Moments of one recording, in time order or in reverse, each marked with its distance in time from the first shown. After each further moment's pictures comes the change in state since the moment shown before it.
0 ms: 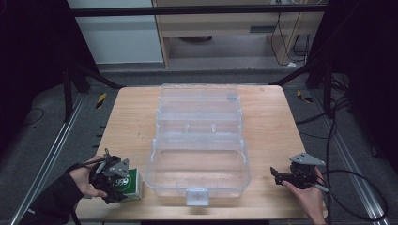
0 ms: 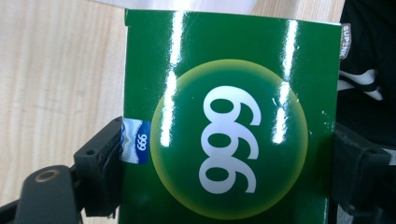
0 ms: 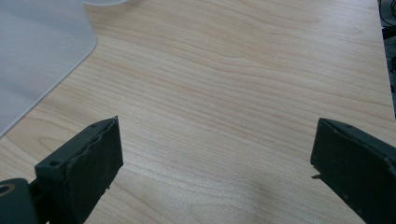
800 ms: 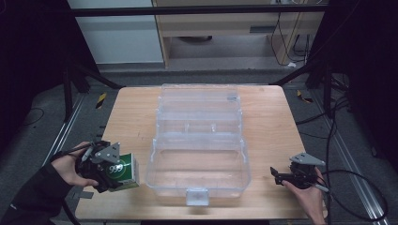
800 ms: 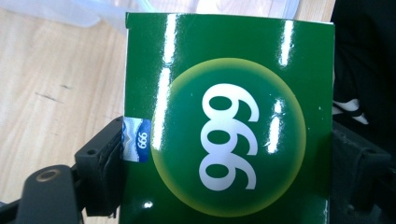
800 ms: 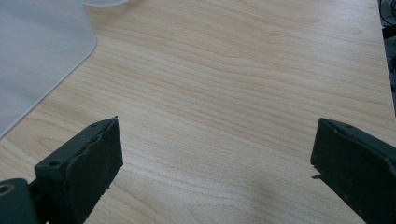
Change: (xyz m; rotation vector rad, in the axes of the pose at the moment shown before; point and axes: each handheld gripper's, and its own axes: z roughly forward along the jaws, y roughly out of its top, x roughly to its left) left arm 0.003 0.018 -0.066 -0.081 0.070 -0.019; right arm 0.000 0.000 0.000 0.000 0.000 0.006
